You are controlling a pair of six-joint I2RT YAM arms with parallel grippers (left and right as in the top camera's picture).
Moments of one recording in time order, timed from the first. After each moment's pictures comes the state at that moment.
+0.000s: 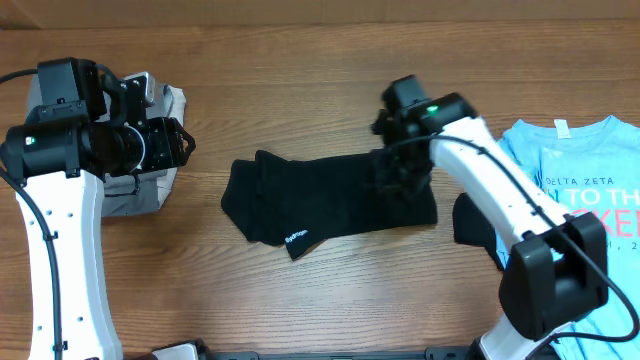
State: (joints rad) left arm 0.19 1.46 1.58 -1.25 0.38 -0.02; right arm 0.41 1.82 1.48 -1.13 -0.26 0.23
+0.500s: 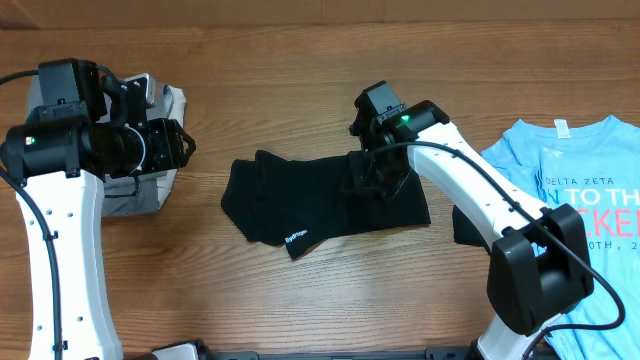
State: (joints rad) left arm 0.19 1.46 1.58 -1.26 0.38 -0.02; right arm 0.48 1.87 1.48 -1.04 -0.26 0.31
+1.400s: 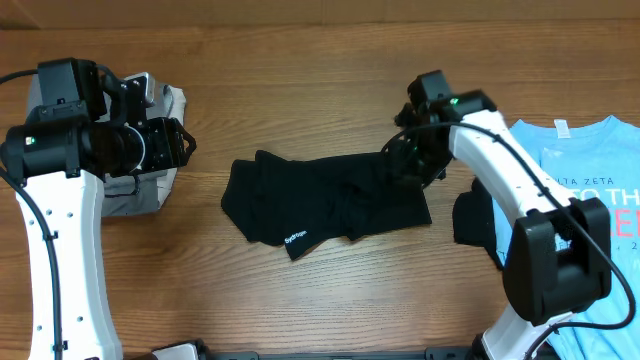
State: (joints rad) left arm 0.19 1.46 1.58 -1.25 0.38 -0.02; right arm 0.28 1.87 1.40 -1.01 -0.30 0.28
